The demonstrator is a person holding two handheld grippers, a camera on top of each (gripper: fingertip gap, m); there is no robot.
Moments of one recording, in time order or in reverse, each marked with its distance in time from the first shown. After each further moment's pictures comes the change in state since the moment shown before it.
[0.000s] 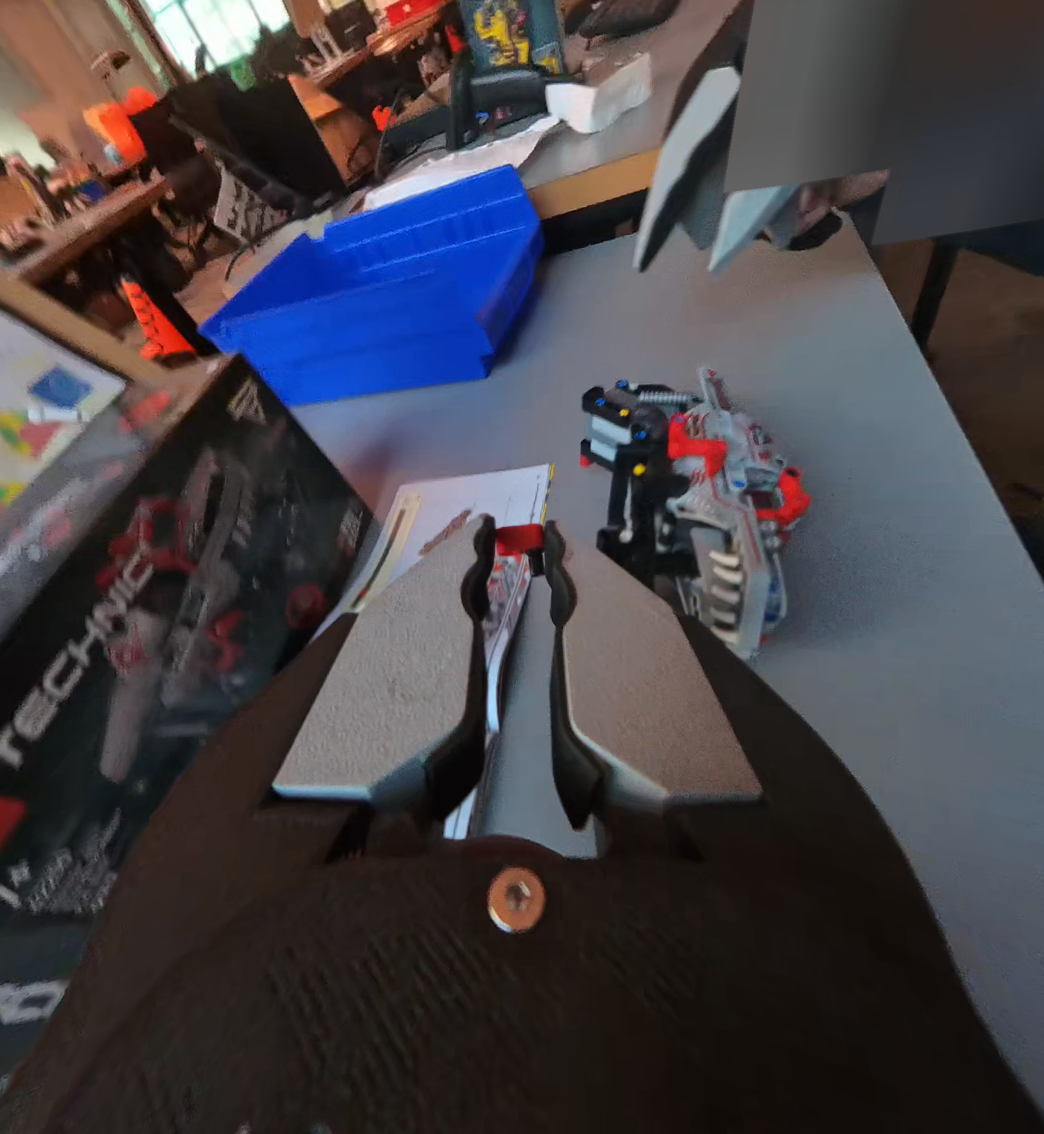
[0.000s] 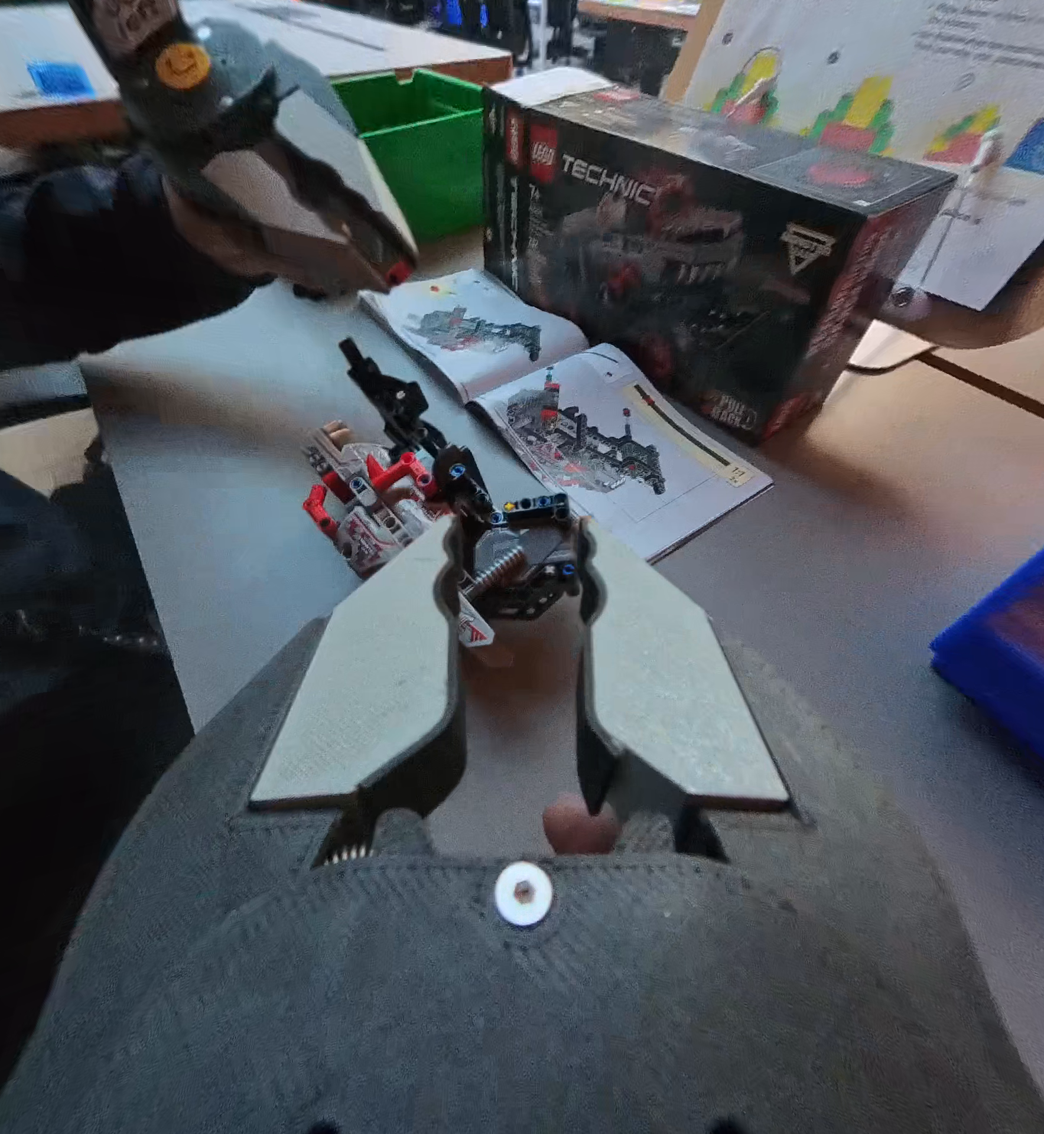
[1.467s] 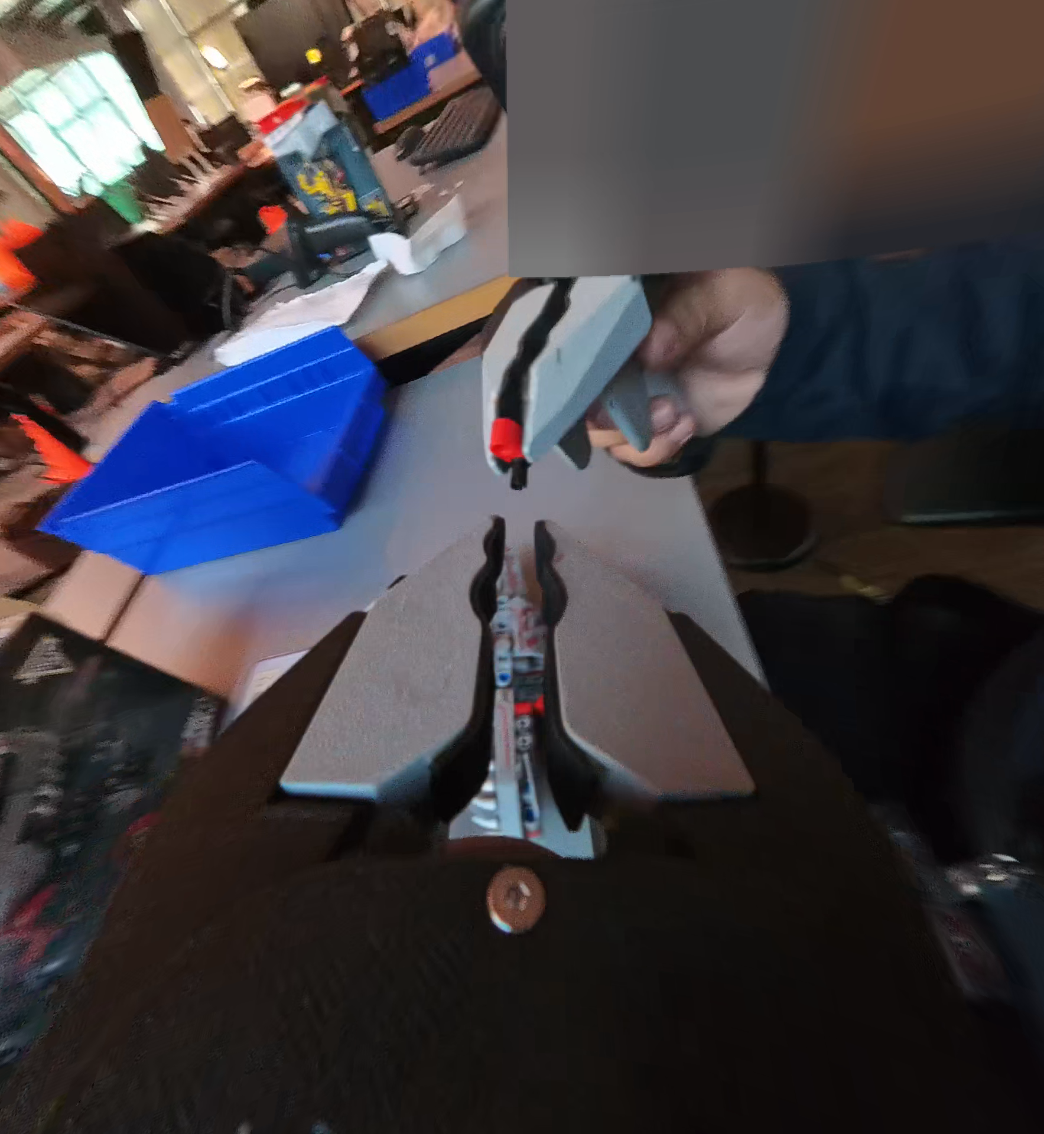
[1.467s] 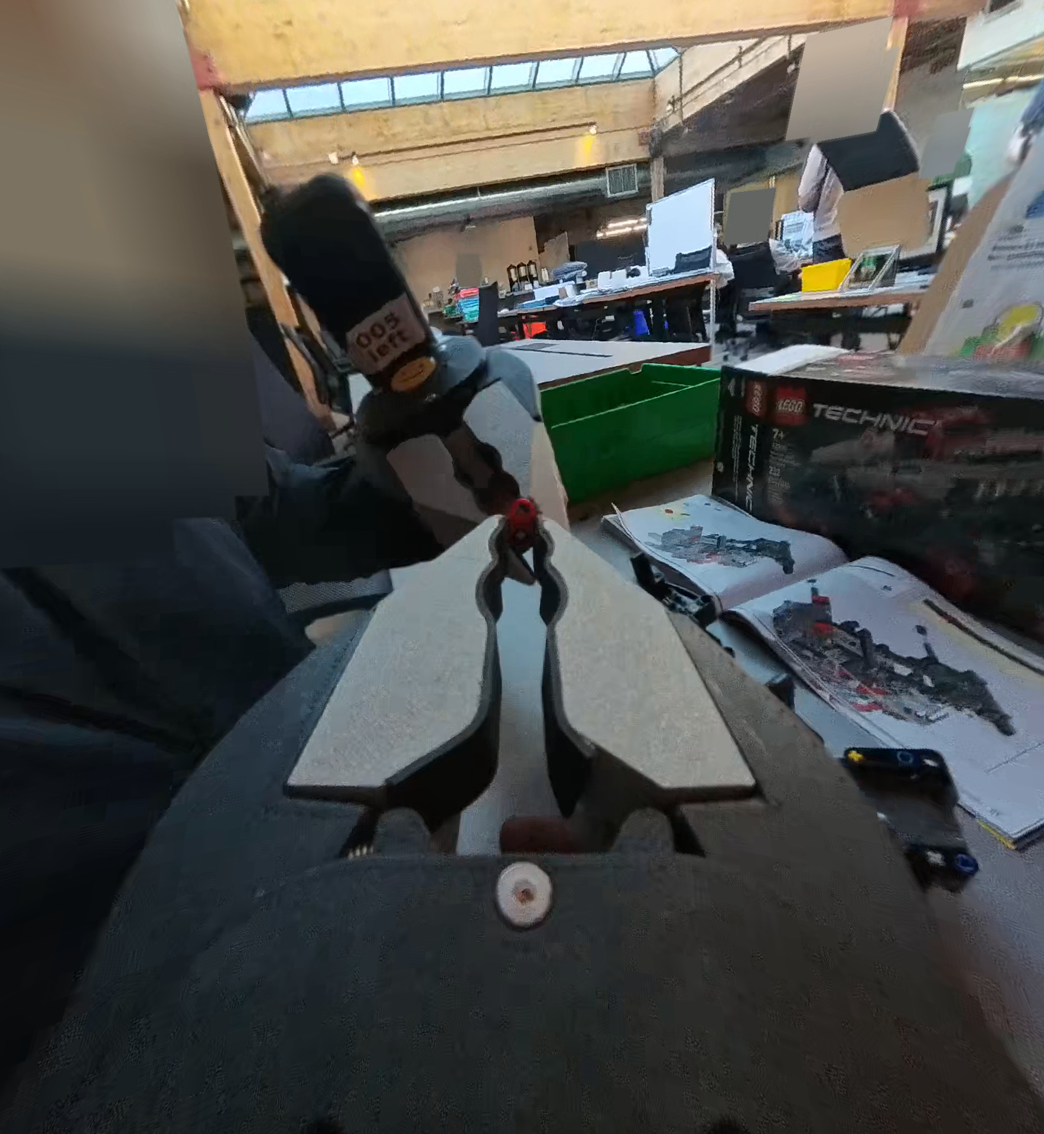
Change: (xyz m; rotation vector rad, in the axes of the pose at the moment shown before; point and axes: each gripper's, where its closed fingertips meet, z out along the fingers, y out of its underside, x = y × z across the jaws) left arm 0.111 -0.085 0.027 0.081 0.168 0.106; right arm -0.115 -0.071 0.002 0.408 -0.311 0.144
